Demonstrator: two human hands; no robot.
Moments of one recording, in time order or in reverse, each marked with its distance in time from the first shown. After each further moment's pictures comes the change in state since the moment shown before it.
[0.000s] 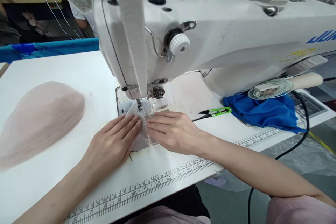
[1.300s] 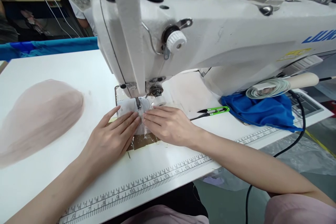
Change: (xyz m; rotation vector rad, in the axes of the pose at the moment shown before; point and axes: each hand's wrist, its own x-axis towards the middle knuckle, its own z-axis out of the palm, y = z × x) left_hand 0.002 -0.003 0.002 -0.044 0.017 -0.020; right_hand 0.001 0.007 0.014 -0.157 0.063 -0.011
